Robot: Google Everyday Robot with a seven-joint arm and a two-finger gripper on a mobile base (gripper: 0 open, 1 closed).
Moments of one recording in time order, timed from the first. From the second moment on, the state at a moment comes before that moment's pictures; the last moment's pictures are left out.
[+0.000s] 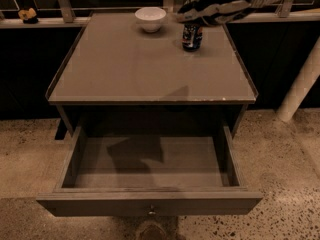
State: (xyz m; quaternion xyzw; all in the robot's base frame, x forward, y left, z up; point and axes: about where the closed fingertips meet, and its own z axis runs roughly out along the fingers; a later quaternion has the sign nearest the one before) arm 0.457 -0.133 1.164 -0.65 0.60 -0.15 0.43
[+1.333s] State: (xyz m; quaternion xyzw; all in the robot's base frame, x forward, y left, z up) arm 0.447 -0.062 1.070 -0.64 0.65 -0.09 0.41
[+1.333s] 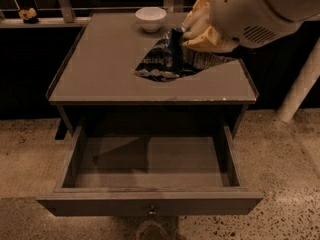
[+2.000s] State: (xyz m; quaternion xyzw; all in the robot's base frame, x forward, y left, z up) arm 0.446 -0.062 1.067 -0.64 0.65 -0.09 0.41
